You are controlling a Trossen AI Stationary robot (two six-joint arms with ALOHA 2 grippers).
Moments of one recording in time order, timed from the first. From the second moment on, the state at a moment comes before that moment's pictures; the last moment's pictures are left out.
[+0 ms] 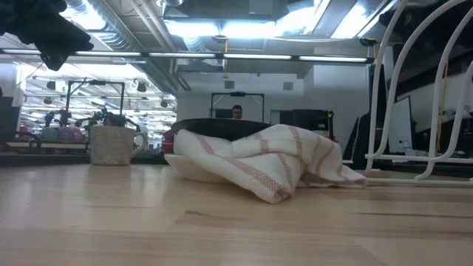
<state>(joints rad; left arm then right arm) -0.21 0.01 0.45 -0.71 -0.43 -0.42 0.24 0.12 0.12 0.26 0.32 -0.45</state>
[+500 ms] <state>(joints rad) -0.21 0.01 0.45 -0.71 -0.43 -0.42 0.24 0.63 0.33 0.34 0.33 -0.46</state>
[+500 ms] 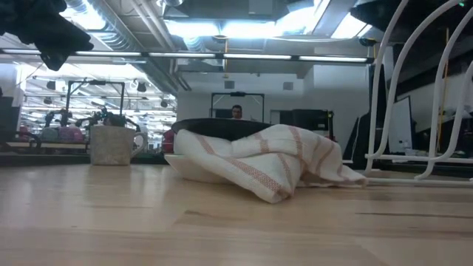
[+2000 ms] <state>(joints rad) -0.21 0.01 0.45 -0.52 -0.44 -0.38 0.26 1.79 1.28 -0.28 0.03 0.14</state>
